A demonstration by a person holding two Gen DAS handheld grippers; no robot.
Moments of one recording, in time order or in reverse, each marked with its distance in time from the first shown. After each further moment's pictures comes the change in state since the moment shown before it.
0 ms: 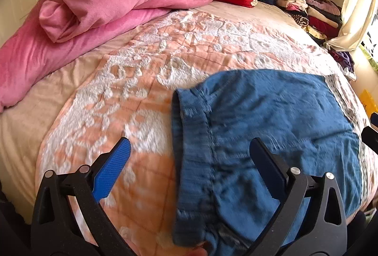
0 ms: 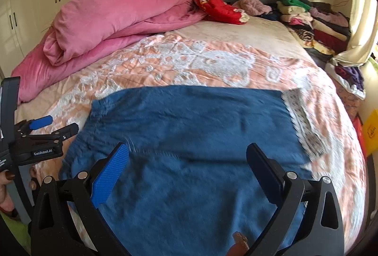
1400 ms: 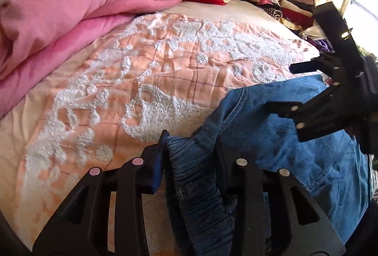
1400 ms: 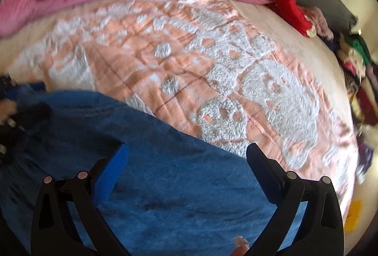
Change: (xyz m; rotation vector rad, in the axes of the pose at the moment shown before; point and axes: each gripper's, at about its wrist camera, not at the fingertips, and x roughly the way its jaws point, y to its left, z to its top) left arm 0.086 0.008 0.048 0.152 -0.034 -0.177; right arm 0.212 0.047 0.094 -0.474 0.253 0.004
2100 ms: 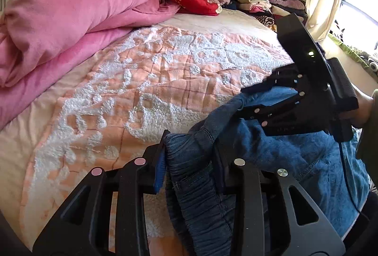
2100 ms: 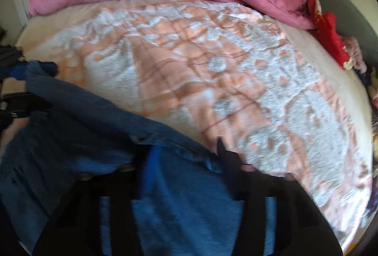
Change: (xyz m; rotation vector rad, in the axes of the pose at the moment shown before) left arm -0.029 -0.005 -0.007 0.028 -0.070 -0.019; right arm 0.006 0.023 0.006 -0.138 -0.093 0.207
